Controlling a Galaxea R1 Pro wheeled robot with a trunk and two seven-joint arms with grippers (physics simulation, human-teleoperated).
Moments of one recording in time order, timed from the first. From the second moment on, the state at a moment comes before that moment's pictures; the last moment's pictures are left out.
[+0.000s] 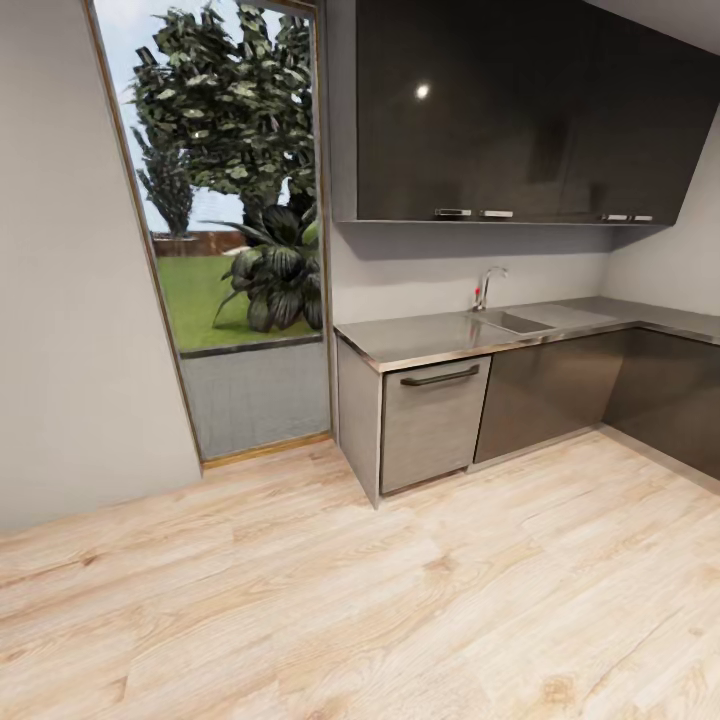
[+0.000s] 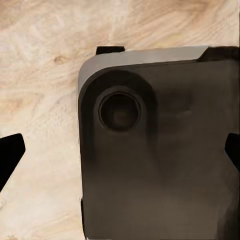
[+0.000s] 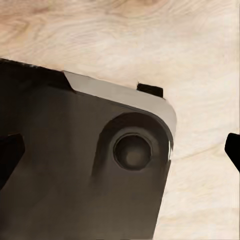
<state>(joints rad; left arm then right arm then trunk) 0.02 0.01 -0.01 -0.13 0.00 -0.04 0.00 -0.01 -0.06 0.15 -0.12 0.02 -0.16 0.14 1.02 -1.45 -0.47</state>
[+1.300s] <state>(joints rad) 0.17 0.03 0.13 -1.32 -0.01 -0.08 -0.20 0.27 -0.09 -0.13 -1.43 -0.04 -0.17 0.25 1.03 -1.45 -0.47</state>
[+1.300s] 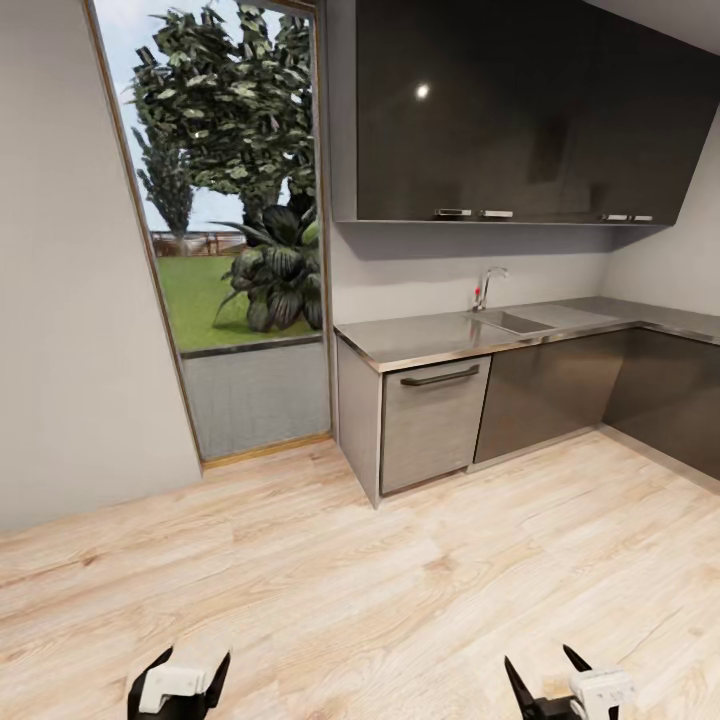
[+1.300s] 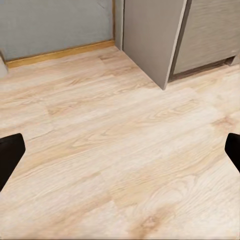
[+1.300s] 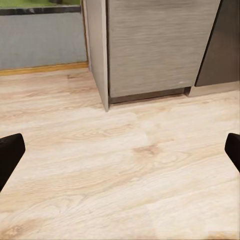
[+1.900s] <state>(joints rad) 0.17 0.03 0.14 -1.23 0.00 -0.11 -0.20 0.27 -0.09 -0.13 -1.36 -0.04 -0.17 0.25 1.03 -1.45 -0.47</state>
